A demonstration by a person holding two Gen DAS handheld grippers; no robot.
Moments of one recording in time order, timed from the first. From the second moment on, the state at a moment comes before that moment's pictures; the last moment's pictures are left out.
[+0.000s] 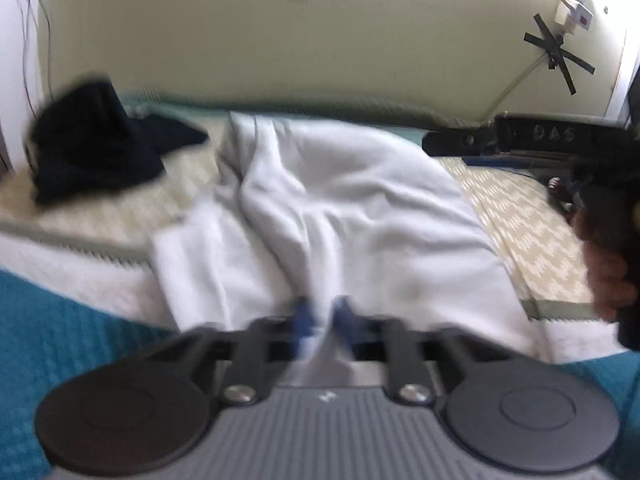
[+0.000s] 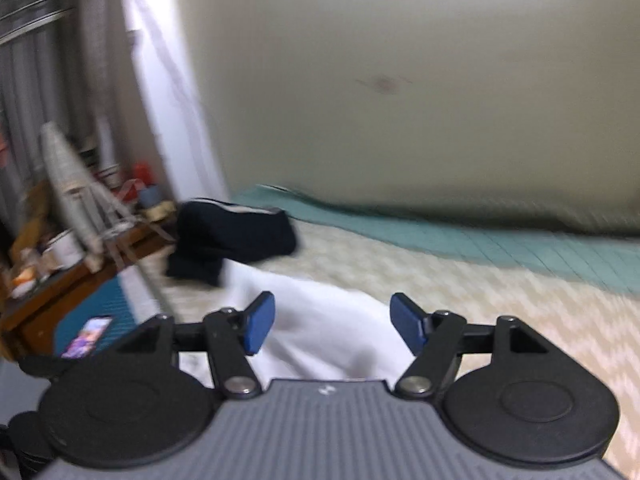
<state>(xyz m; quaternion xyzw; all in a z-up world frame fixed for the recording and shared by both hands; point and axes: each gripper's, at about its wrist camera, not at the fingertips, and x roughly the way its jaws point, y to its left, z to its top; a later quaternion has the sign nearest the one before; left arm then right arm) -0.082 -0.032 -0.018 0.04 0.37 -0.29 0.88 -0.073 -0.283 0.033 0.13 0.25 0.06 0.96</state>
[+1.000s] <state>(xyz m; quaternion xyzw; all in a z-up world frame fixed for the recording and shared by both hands) -0.042 0.008 -0.006 -0.01 0.35 -0.27 0.90 -0.135 -0.315 -0.012 0.28 0.27 0.06 0.92</state>
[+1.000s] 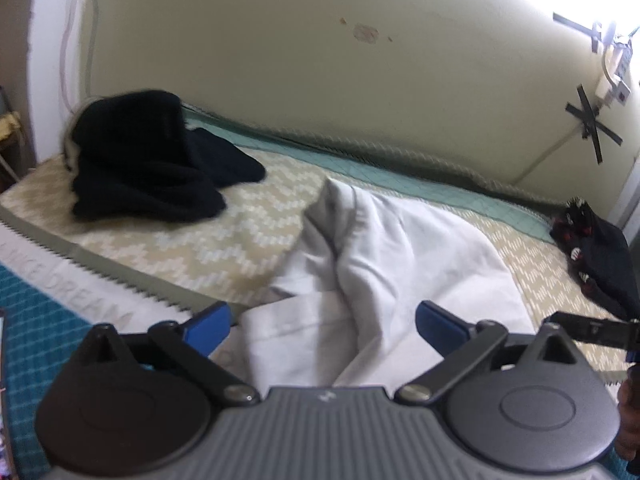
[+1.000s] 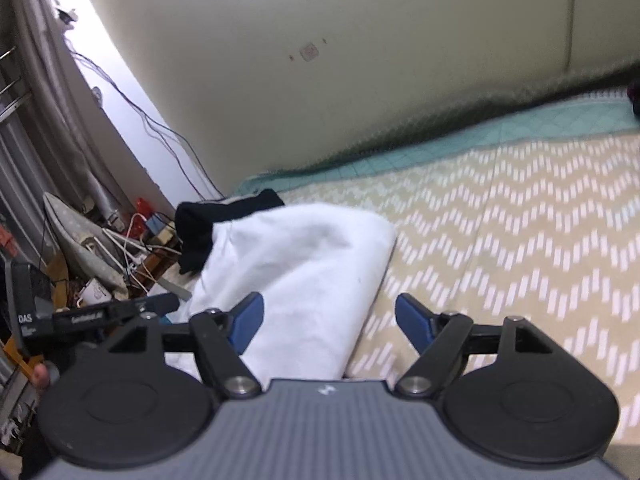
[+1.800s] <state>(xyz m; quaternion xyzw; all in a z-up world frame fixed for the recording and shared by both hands) -0.036 -0.025 -0.044 0.07 0.36 -0.26 0.89 -0.100 -0.289 -0.043 0.33 0.26 0.10 0.90</state>
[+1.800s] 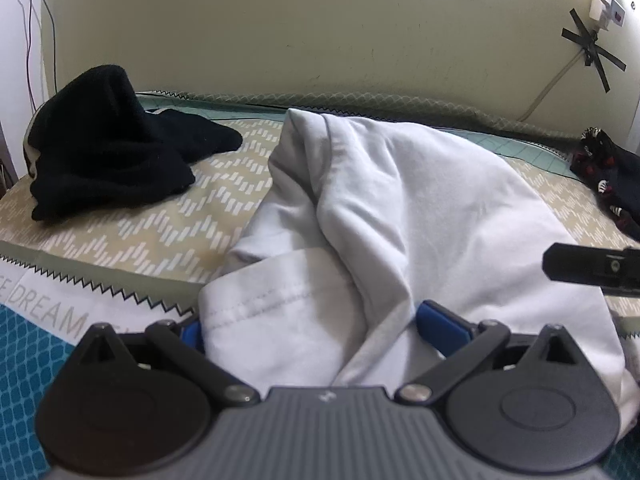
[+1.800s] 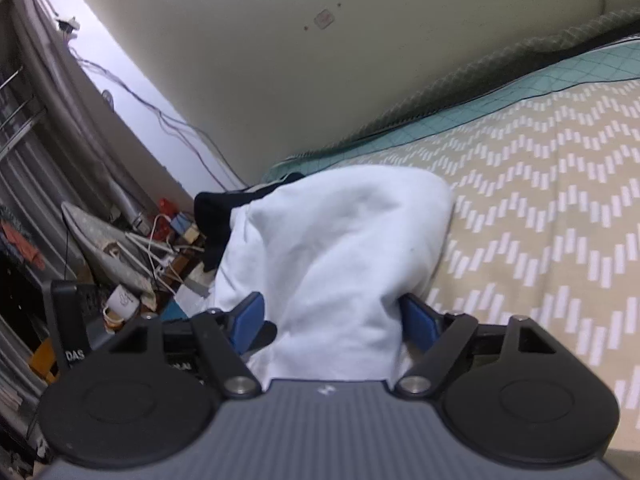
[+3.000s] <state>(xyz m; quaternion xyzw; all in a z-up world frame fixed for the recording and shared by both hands) -0.025 -0.016 -0.034 0.06 0.40 -0.29 0.87 -0.125 -0.284 -0.041 0.29 0.27 0.13 0.91</state>
